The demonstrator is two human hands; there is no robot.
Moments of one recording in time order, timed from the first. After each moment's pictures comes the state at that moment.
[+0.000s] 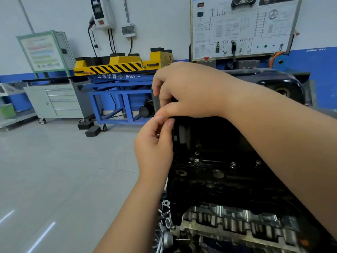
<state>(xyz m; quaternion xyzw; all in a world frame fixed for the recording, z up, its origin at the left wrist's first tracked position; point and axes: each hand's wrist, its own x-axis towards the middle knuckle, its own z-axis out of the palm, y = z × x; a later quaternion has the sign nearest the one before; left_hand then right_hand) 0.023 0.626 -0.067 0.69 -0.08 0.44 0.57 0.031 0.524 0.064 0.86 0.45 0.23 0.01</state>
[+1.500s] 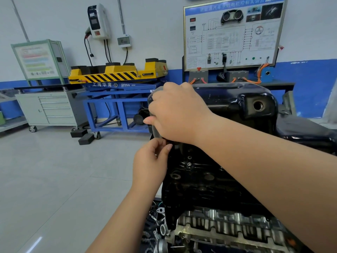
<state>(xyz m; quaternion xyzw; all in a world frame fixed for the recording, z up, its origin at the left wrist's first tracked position) 0.020 0.638 -0.087 0.81 -0.03 0.32 0.49 0.017 0.540 0.038 0.86 0.35 0.36 0.10</state>
